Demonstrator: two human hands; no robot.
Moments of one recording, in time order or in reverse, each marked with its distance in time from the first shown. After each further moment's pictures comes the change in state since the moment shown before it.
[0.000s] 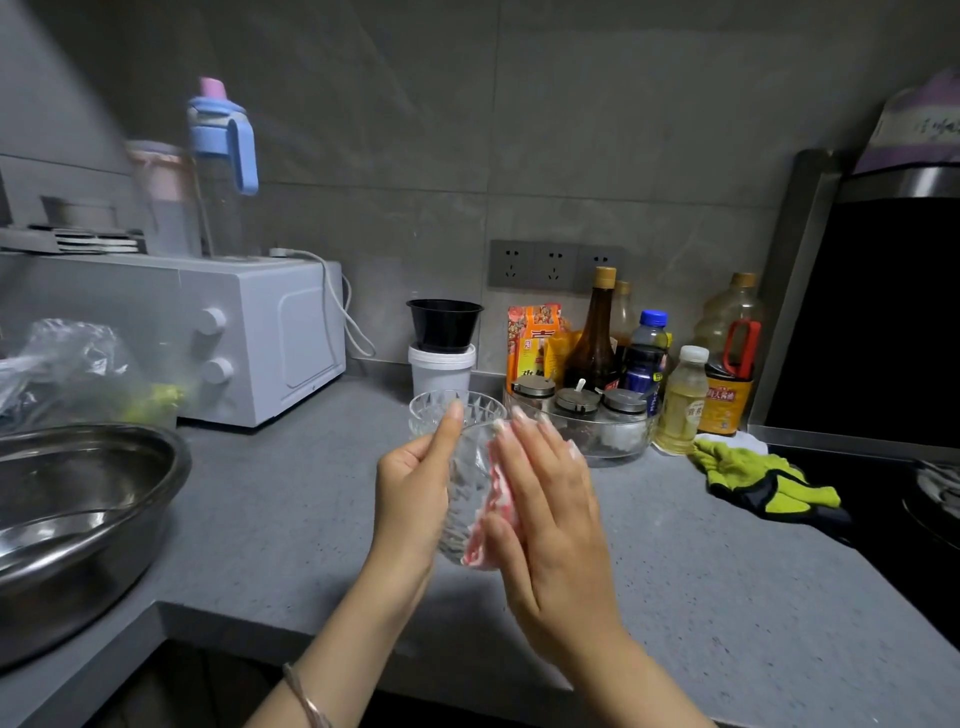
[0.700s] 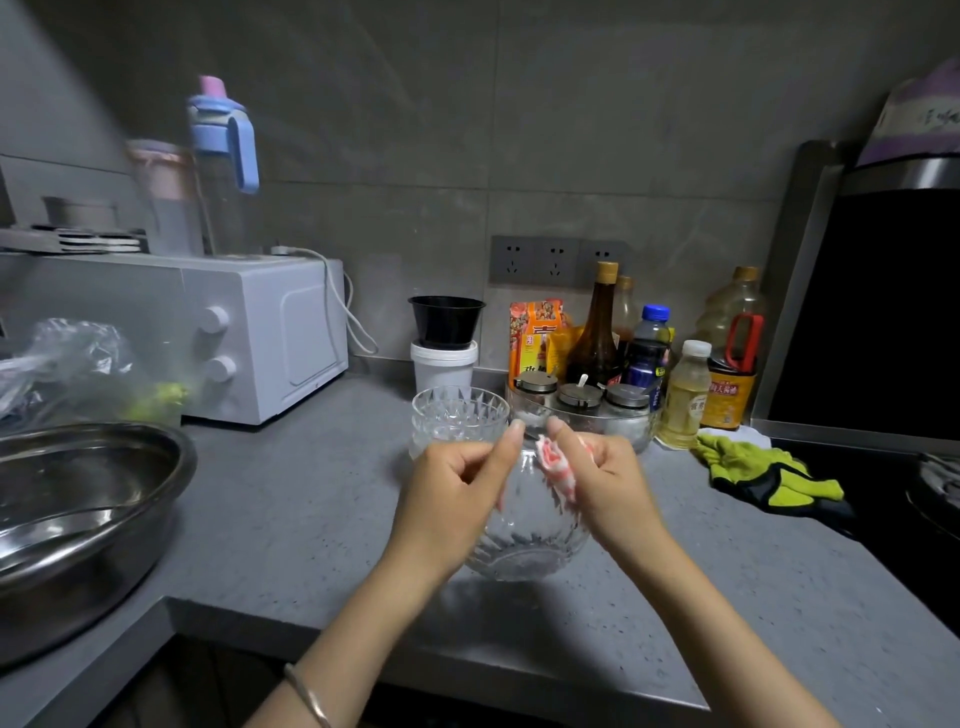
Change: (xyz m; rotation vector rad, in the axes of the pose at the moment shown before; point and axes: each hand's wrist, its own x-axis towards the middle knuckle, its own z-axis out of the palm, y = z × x) left_hand -0.010 0.007 0.000 0.417 -0.259 0.285; right_hand 0.043 0.017 -0.037 0.727 -0.124 0.597
